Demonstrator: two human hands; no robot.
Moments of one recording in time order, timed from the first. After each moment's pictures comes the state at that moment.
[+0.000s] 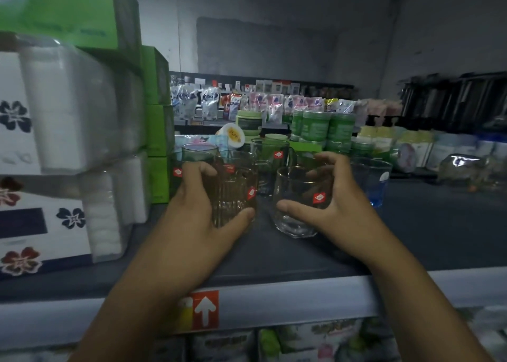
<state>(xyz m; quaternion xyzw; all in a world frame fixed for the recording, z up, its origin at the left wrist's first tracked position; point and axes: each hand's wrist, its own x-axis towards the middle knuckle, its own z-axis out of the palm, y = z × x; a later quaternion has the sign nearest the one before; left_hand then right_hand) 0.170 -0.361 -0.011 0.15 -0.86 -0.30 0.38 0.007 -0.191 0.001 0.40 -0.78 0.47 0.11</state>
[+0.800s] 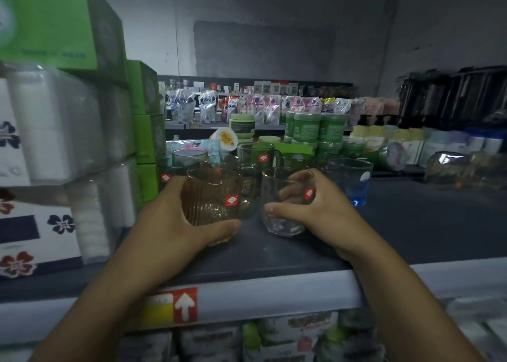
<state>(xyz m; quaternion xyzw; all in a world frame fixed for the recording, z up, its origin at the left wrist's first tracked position) 0.174 -0.356 0.002 0.21 -0.86 -0.31 0.36 0.003 -0.185 0.006 0.36 -0.74 0.57 -0.04</state>
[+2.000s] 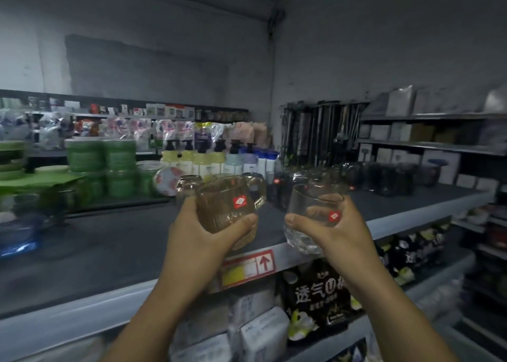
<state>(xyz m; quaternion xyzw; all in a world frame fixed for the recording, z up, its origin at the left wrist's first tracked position) -0.146 0.126 0.010 0.02 -0.74 -0.56 0.37 -0.208 0.331 0.022 0.14 -0.75 0.63 0.15</state>
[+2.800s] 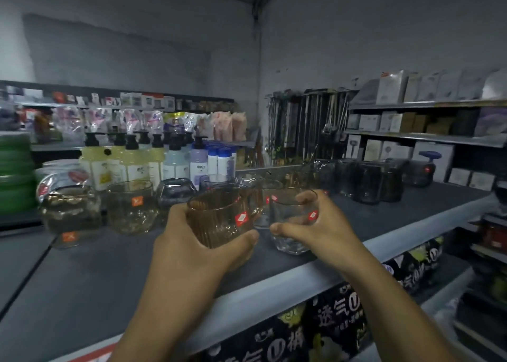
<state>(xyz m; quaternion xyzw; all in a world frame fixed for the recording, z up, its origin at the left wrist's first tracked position) -0.321 0.240 0.001 0.05 -0.77 -0.53 0.34 -0.441 0.433 0.009 0.19 -0.82 0.53 0.09</state>
